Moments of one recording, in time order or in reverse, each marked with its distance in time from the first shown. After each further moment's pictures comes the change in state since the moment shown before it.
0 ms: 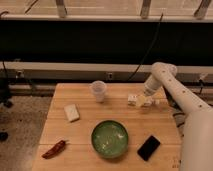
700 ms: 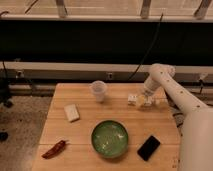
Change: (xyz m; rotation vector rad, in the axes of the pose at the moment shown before) arm 0.000 -0.001 0.010 0.011 0.016 -0.047
